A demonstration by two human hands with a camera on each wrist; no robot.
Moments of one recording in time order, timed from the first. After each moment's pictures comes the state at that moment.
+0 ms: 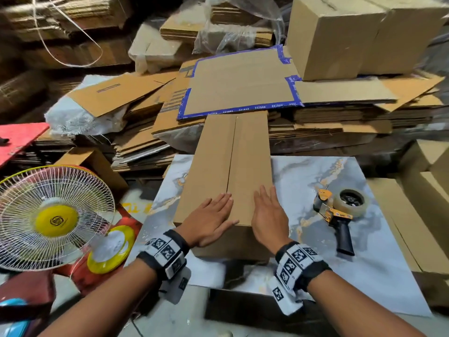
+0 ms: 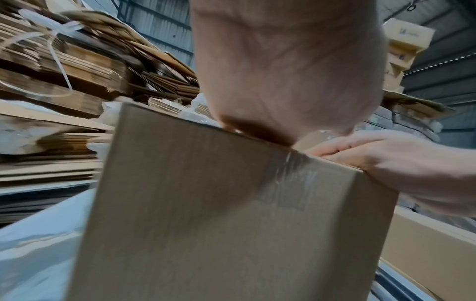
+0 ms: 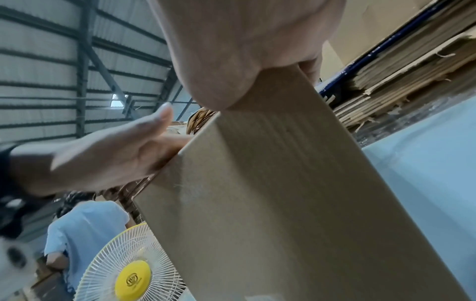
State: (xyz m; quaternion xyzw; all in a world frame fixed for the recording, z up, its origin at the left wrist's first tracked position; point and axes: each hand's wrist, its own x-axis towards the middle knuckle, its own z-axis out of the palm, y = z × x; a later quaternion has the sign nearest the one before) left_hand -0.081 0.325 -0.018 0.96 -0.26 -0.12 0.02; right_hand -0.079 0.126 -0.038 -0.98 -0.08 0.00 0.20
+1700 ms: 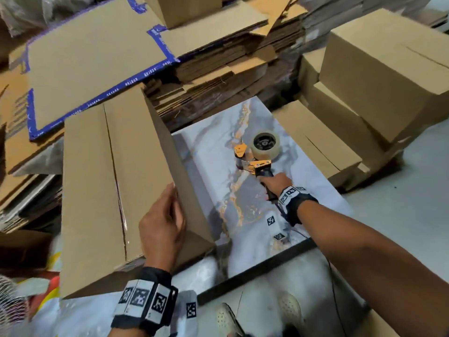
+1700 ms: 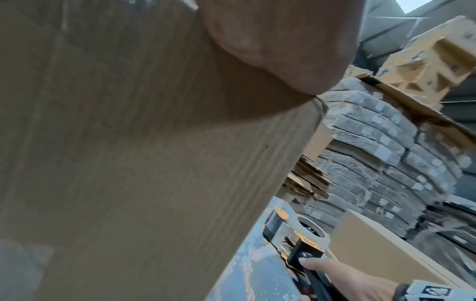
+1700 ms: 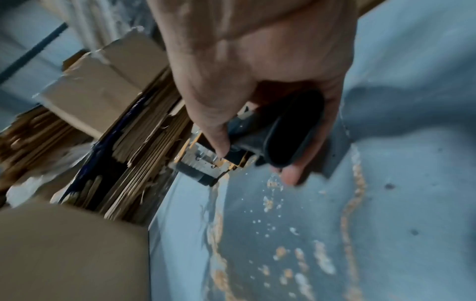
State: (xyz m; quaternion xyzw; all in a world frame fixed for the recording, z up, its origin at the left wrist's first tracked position) left_hand -0.069 0.187 -0.039 0.93 -0.14 0.15 0.31; right_hand -0.030 -0.122 -0.212 -0.71 0.44 0.12 0.54
